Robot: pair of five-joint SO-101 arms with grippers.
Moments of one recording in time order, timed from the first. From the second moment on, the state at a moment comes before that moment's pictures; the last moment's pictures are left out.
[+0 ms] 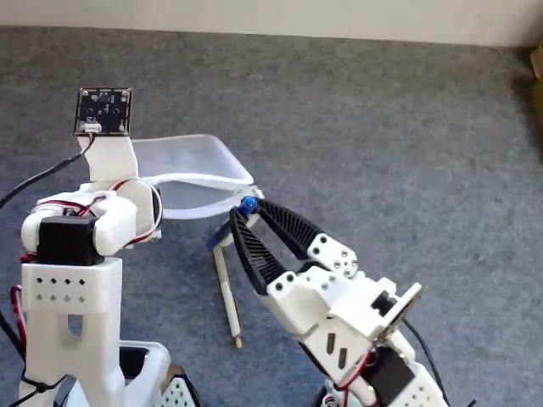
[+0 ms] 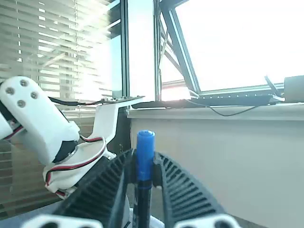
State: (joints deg) left arm -3.2 -43.5 23.3 84.0 9.5; right arm -46.6 -104.1 84.1 0.8 -1.7
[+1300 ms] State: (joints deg) left arm -3.2 -43.5 23.3 84.0 9.4; right arm -41.4 -43.6 86.0 -64.6 -1.5
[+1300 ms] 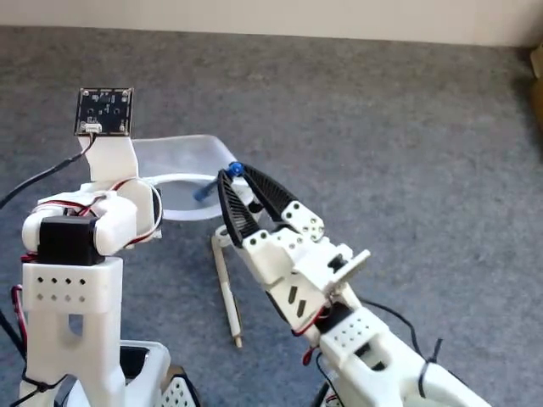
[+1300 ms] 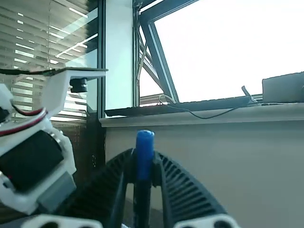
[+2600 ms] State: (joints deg) left arm -3.4 -43.5 23.9 84.0 9.5; right arm -45.5 -64.7 78.8 -0.4 -20.5
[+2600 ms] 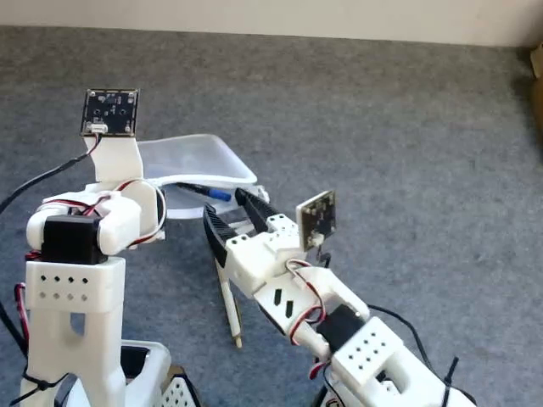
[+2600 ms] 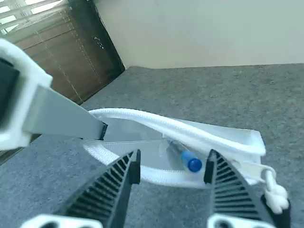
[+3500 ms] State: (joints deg) left arm -22.3 -43.5 23.9 83.8 14.3; right arm -45.4 -57.4 57.8 38.5 -13.5
